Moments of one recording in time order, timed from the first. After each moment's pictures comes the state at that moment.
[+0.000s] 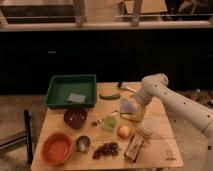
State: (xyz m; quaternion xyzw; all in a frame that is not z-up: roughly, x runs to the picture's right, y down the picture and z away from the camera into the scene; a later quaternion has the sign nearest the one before) arm 0.195 0.100 0.875 -0.25 -0.13 -0.09 0.96
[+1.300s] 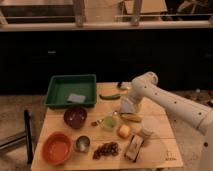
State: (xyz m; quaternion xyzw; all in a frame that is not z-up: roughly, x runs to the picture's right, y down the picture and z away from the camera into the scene) arm 0.157 0.080 0.888 -0.18 -0.14 -0.31 0.92
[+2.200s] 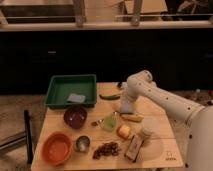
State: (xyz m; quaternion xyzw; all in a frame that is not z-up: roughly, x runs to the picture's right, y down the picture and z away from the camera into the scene) arm 0.138 0.082 0.915 -0.20 -0.16 -0.33 0.91
